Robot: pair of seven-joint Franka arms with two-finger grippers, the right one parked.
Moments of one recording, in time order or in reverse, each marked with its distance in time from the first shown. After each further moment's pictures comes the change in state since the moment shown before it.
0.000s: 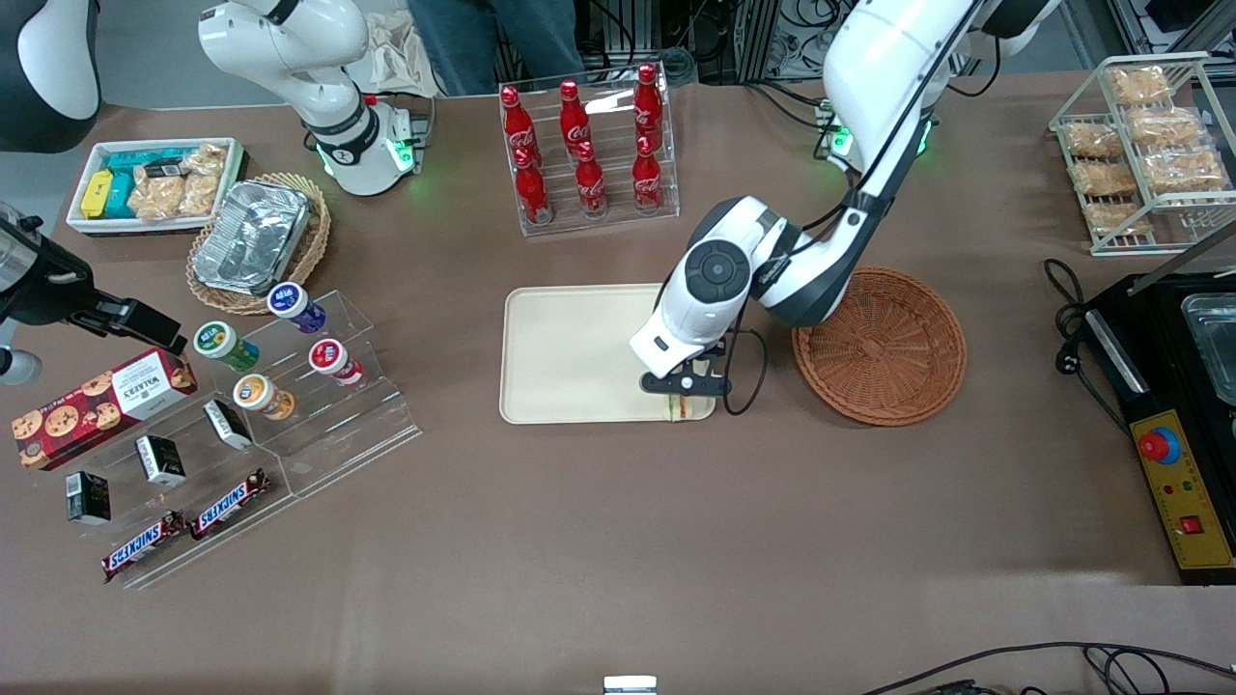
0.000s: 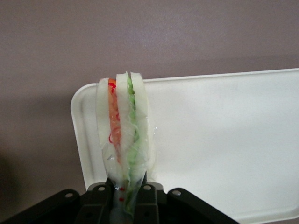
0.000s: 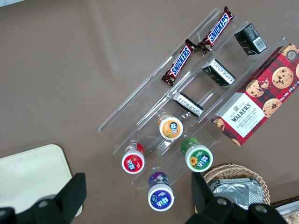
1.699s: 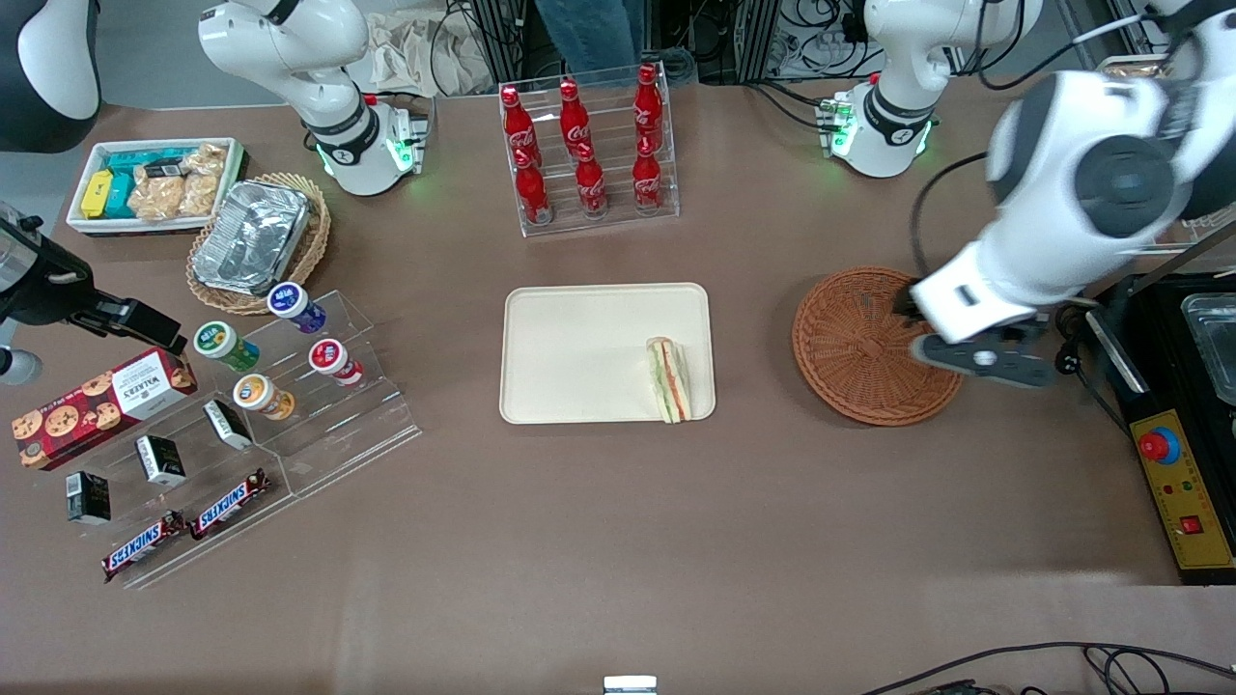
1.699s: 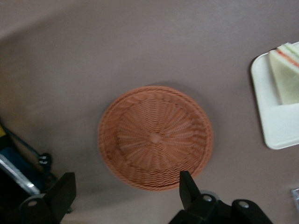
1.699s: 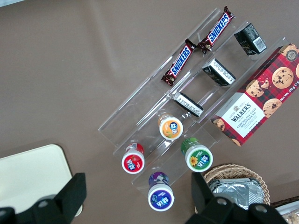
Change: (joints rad) arm 0.428 -0.441 0.071 0.044 0.109 -0.576 0.709
